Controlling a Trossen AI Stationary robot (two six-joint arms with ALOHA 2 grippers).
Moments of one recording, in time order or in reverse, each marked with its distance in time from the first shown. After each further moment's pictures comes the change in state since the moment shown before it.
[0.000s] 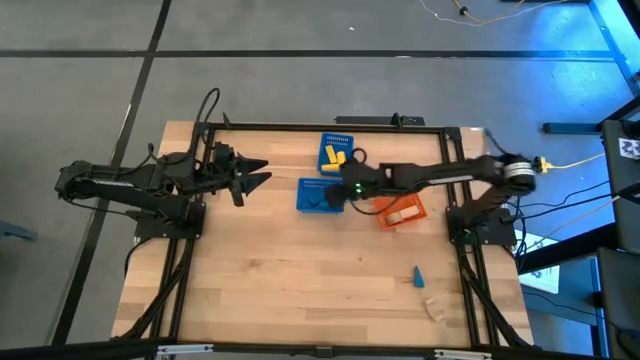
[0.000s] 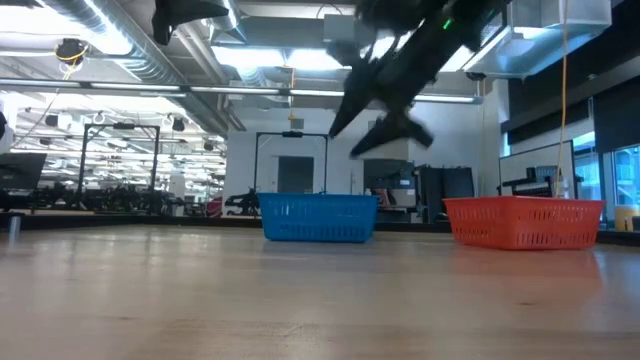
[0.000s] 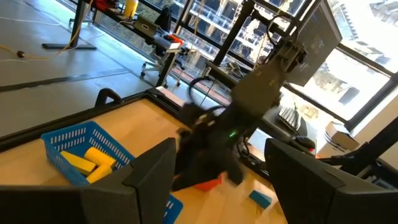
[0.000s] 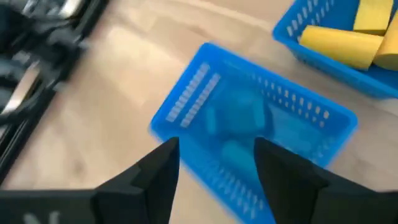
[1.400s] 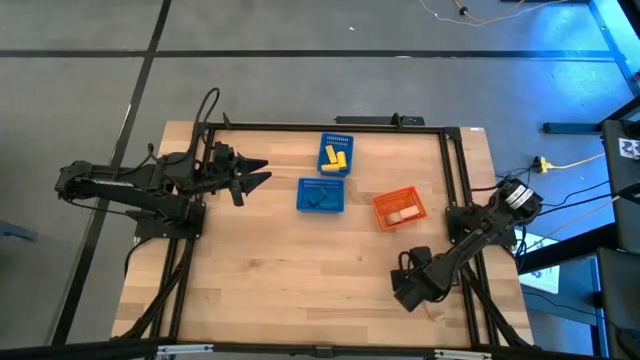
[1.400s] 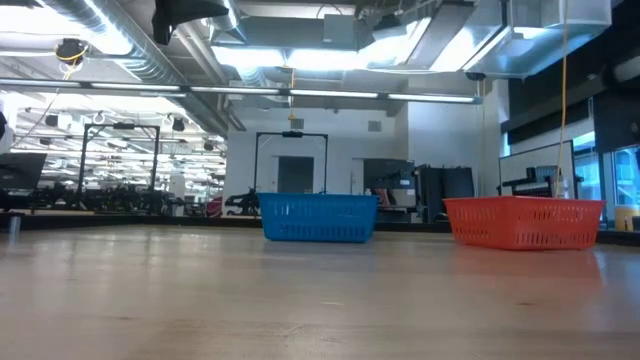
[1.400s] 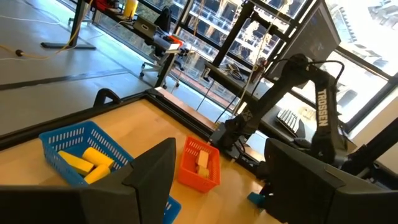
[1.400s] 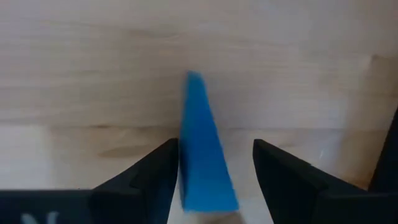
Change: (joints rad) left arm 0.000 0.000 0.000 0.006 0.000 -0.010; right arm 0.835 0.078 -0.133 -0.720 -0.255 1.319
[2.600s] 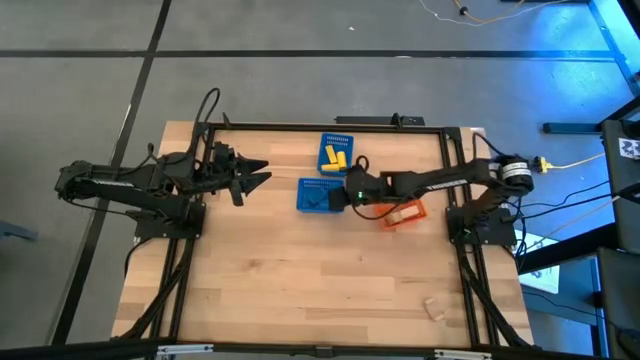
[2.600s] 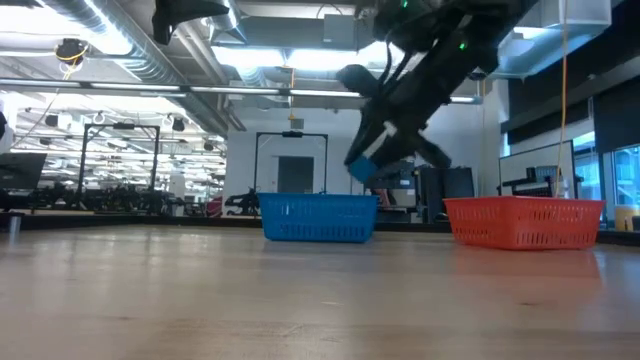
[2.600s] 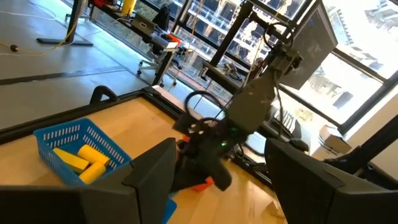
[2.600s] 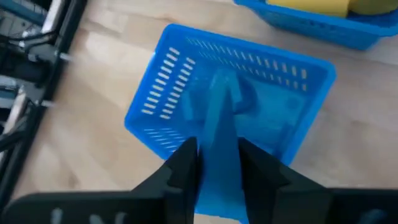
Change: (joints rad) left arm 0.000 0.000 0.000 0.001 0.009 -0.024; right arm -0.808 -0.099 -0.005 0.835 0.288 -1.145
